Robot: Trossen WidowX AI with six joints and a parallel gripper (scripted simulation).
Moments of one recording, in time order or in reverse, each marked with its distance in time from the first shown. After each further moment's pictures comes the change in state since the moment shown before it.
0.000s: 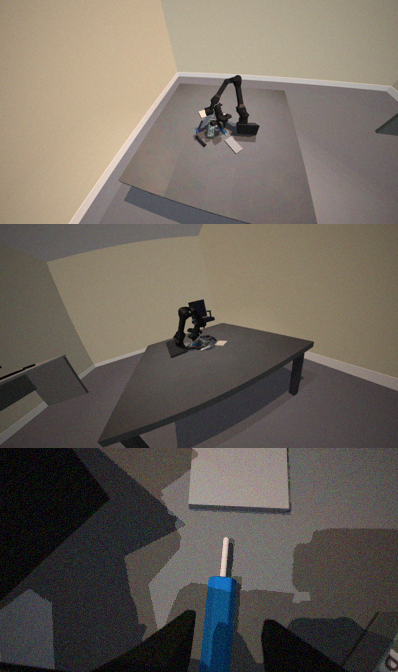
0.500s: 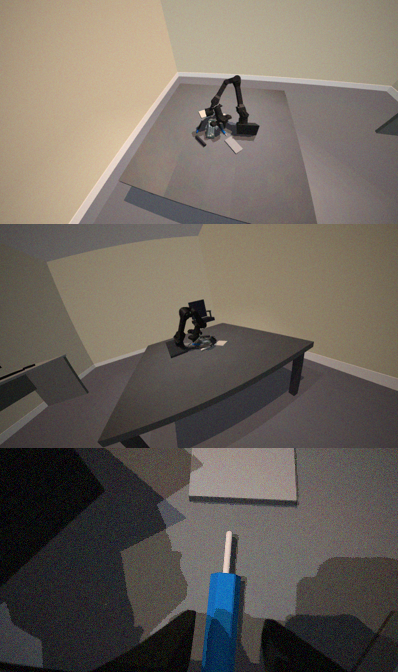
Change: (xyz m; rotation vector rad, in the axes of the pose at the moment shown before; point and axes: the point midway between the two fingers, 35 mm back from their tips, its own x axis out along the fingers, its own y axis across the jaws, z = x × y) arm 0.010 0.001 -0.006 0.000 0.000 0.000
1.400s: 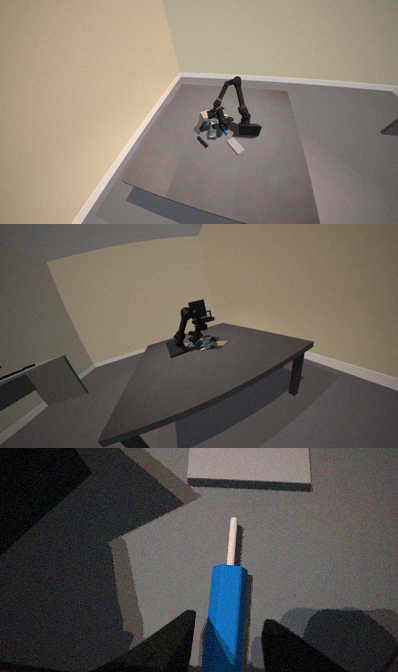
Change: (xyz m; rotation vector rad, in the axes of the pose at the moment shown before) arm 0.018 0.000 -0.010 0.000 0.001 0.000
